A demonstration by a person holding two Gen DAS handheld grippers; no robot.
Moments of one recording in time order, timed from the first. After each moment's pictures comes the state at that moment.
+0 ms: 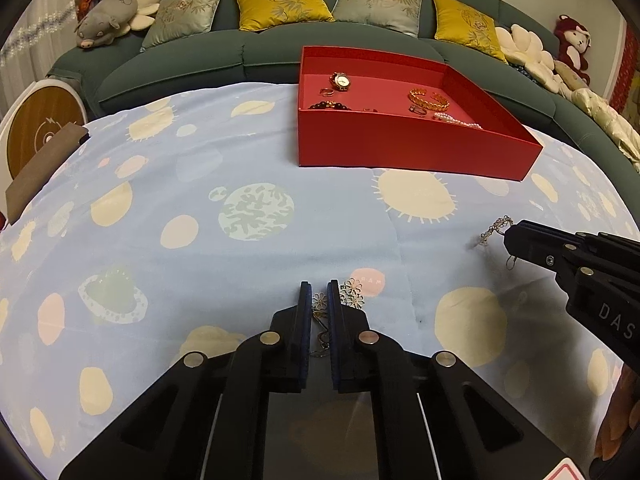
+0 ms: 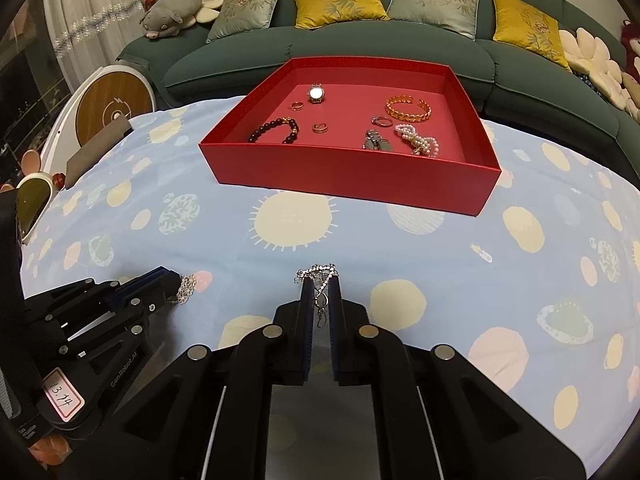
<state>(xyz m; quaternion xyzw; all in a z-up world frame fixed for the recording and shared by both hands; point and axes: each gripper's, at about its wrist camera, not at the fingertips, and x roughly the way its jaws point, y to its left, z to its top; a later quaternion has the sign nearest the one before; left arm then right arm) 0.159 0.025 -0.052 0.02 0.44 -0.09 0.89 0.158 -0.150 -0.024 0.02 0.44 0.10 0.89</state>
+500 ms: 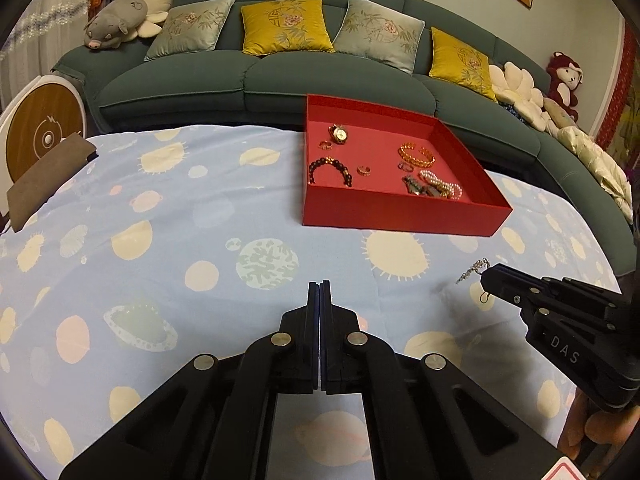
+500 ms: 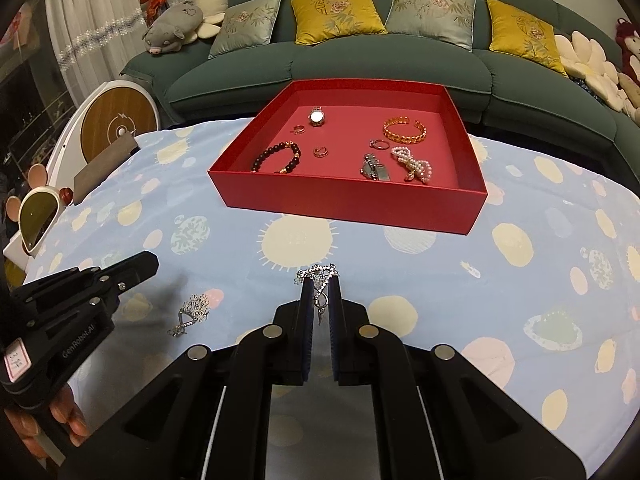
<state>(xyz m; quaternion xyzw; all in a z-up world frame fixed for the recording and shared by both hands) 0.156 0.046 0.001 -0.03 0.40 -0.11 0.91 0.155 -0.157 -0.003 0.04 0.42 0.10 0.90</state>
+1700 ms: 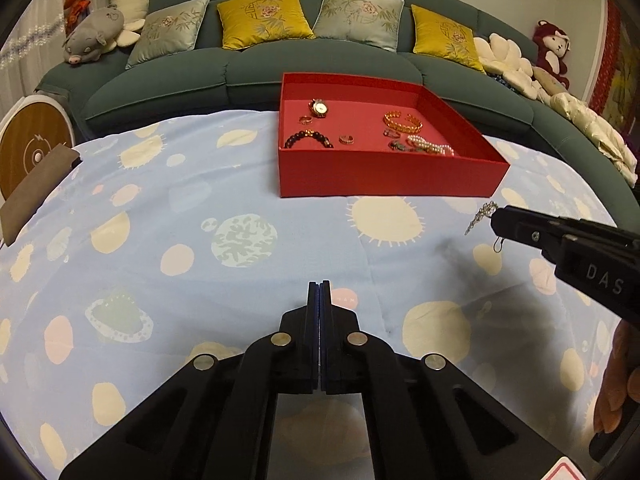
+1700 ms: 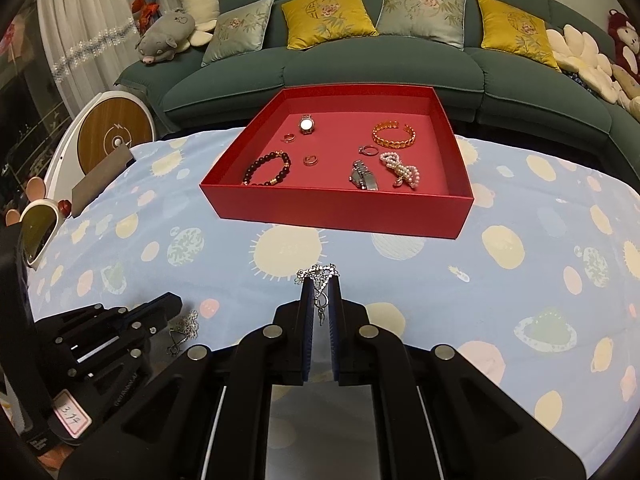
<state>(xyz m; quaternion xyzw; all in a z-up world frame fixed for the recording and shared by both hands) 0.151 0.027 -0.022 0.01 0.41 -0.12 0.90 0.156 -0.165 0.001 0.05 0.41 0.09 0.90</state>
